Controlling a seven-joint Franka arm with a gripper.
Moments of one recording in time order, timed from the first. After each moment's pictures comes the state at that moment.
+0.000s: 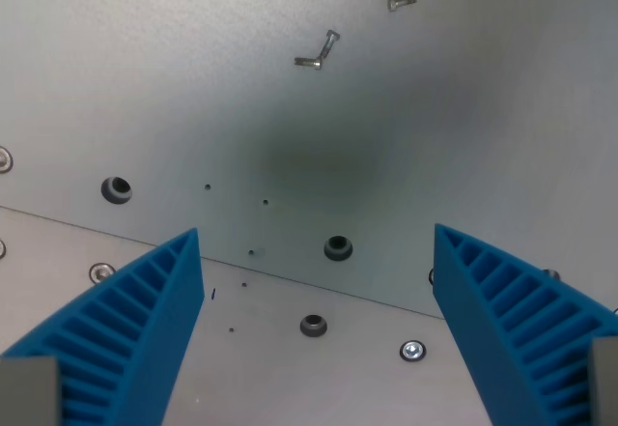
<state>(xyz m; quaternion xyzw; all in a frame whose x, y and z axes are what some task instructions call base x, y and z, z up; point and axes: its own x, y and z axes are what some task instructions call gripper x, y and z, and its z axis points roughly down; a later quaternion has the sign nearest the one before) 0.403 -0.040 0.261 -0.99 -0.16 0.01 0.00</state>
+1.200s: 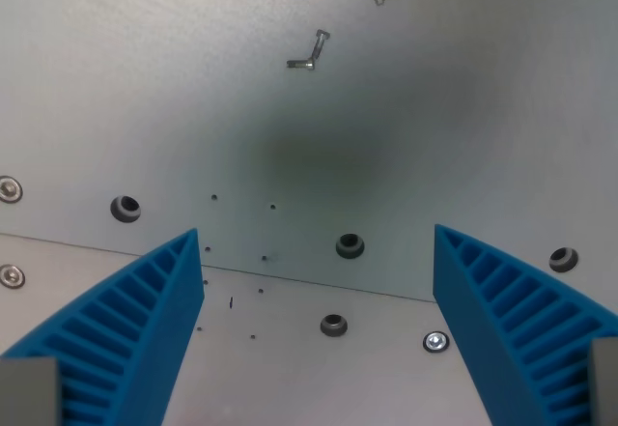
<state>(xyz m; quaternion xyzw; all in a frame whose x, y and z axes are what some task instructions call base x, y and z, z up) 0.403 -0.040 0.261 -0.99 -0.11 0.01 0.00</state>
